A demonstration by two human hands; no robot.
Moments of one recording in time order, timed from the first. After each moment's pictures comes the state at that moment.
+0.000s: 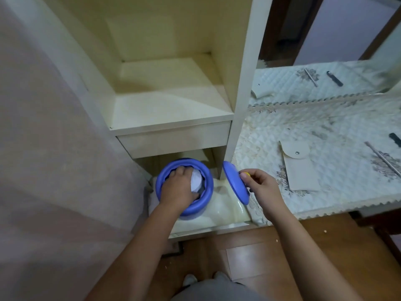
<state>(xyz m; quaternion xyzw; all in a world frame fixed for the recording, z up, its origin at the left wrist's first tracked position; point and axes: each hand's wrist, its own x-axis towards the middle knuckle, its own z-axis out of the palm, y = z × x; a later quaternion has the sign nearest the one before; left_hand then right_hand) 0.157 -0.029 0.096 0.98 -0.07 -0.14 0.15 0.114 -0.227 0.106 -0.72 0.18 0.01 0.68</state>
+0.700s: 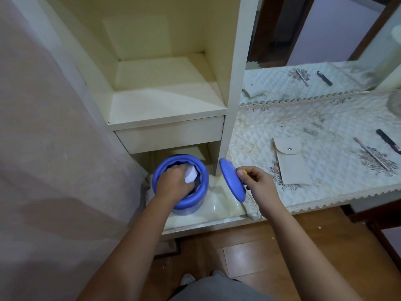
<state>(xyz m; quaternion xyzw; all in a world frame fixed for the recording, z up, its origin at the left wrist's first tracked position) 0.155 -0.027 0.100 0.97 -0.04 -0.12 0.22 0.098 -0.225 0.114 -0.71 0.19 -0.01 0.67</state>
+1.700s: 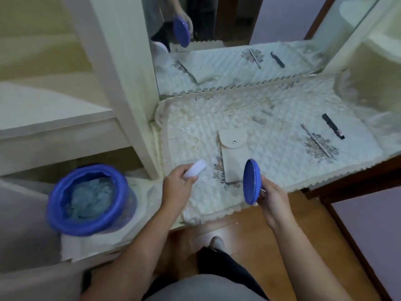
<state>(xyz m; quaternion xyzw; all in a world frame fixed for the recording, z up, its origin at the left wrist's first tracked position) 0.146 -0.208 0.057 0.82 0.01 -0.09 0.56 0.069 -0.401 0.076 -0.55 0.40 -0.05 0.73</state>
